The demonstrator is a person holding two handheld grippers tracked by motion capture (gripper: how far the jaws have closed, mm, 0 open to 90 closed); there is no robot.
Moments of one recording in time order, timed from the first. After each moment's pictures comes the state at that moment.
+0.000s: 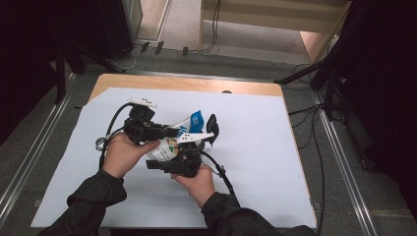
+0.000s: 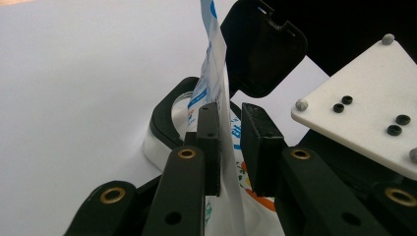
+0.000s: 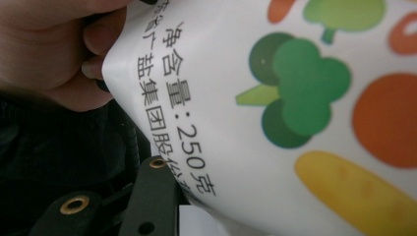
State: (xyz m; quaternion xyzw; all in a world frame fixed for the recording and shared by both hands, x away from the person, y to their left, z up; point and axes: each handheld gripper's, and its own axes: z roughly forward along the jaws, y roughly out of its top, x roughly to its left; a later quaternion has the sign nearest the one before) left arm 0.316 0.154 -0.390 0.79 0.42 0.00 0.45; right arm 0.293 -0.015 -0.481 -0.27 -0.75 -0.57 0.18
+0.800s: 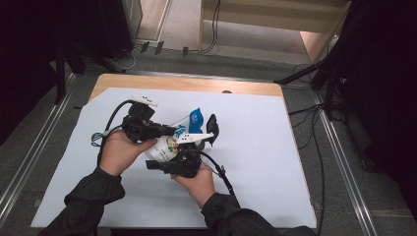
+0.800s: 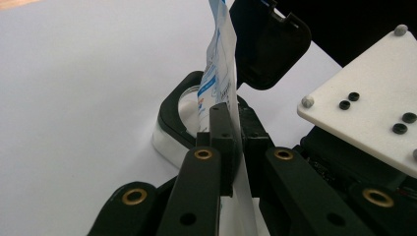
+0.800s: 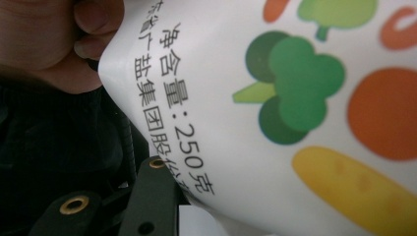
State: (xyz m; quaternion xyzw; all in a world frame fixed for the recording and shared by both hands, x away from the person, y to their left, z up) left arm 0.316 0.155 -0.381 0.81 0.41 0.01 0.42; right arm 0.291 -0.014 -0.480 -0.27 -0.76 -0.57 0.17
